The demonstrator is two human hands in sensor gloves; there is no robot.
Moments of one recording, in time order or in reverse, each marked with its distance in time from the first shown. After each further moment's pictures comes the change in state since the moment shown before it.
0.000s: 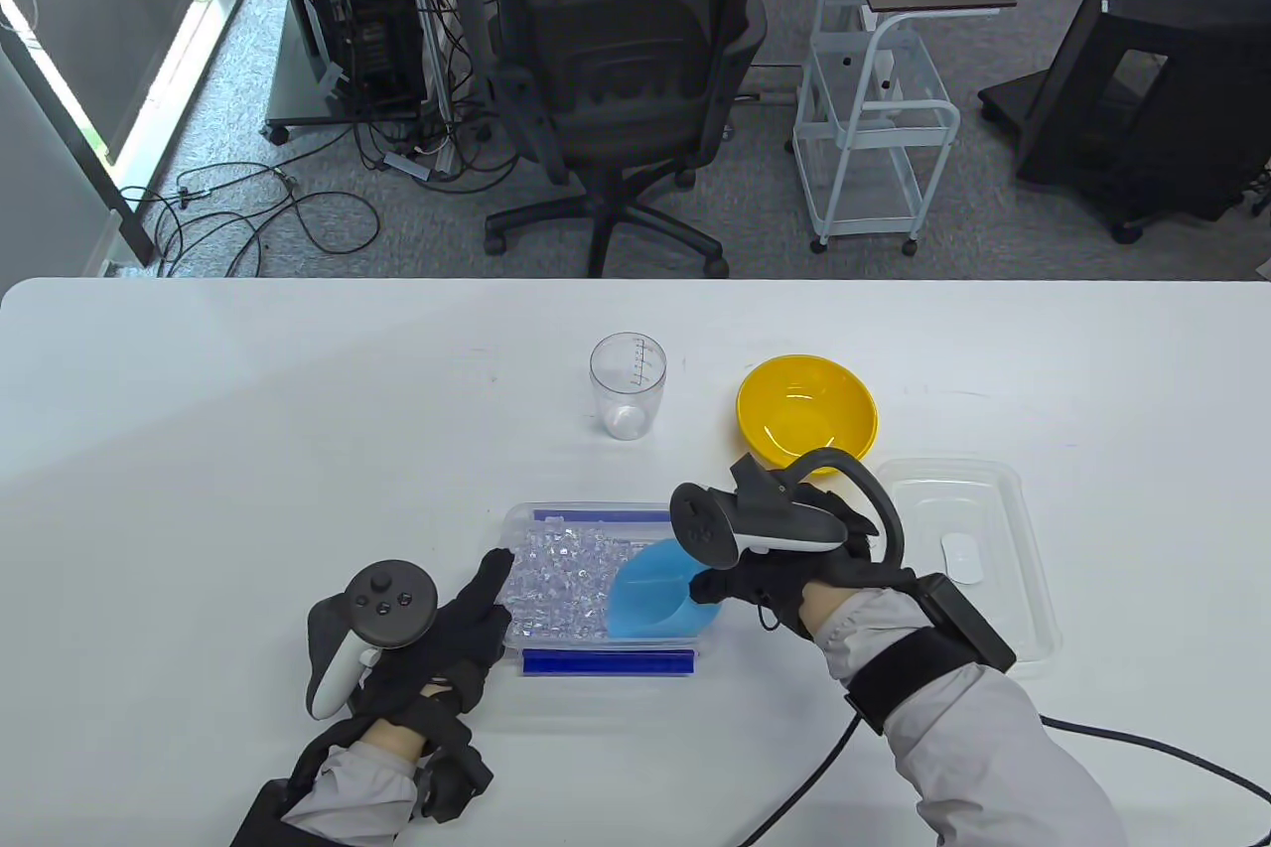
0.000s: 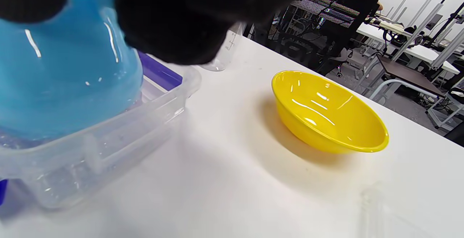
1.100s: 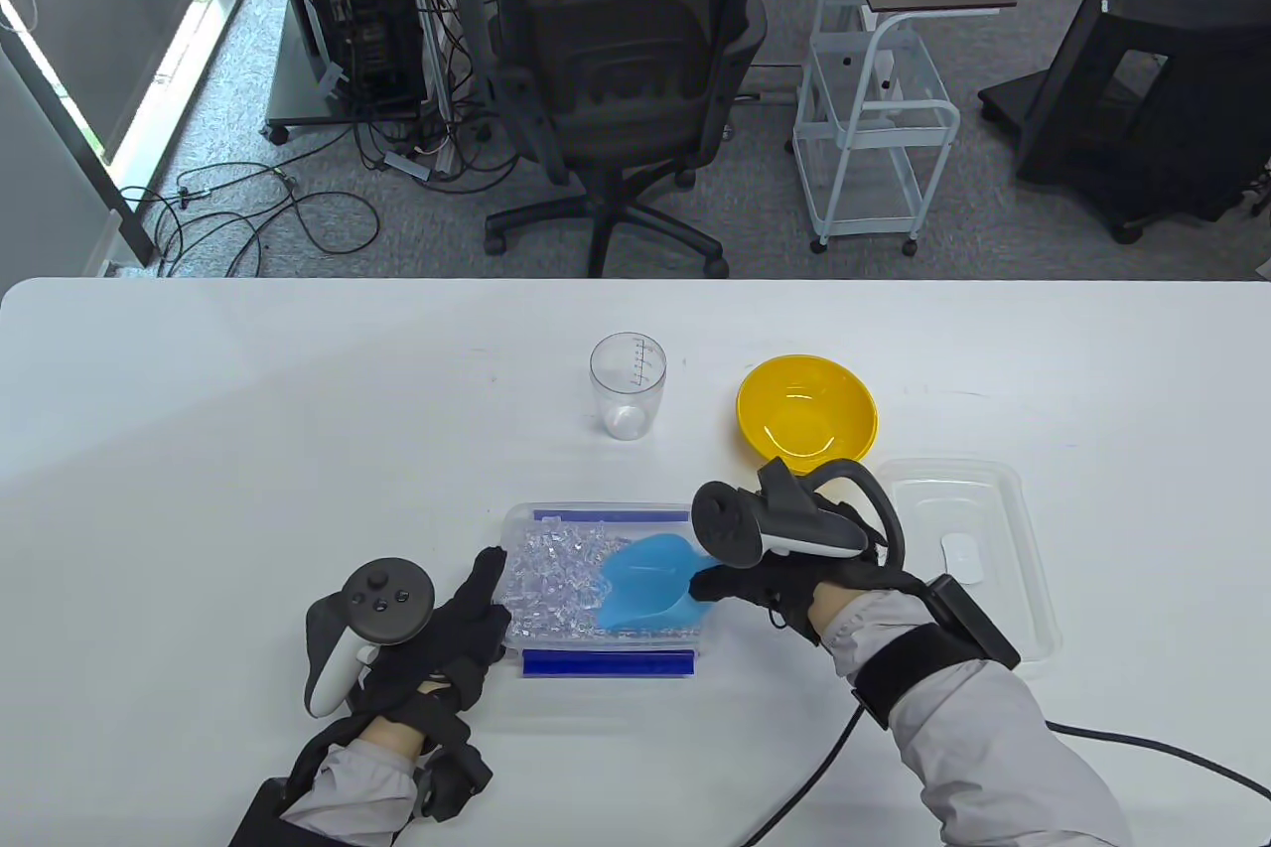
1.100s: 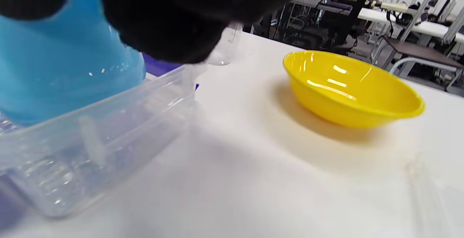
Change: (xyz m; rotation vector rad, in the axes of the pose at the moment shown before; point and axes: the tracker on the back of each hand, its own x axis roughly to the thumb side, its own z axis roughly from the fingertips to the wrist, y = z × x) left_hand -0.001 0.001 -0.001 -0.016 0.008 0.029; right_hand -0.011 0.034 -0.010 -0.036 0.004 -0.170
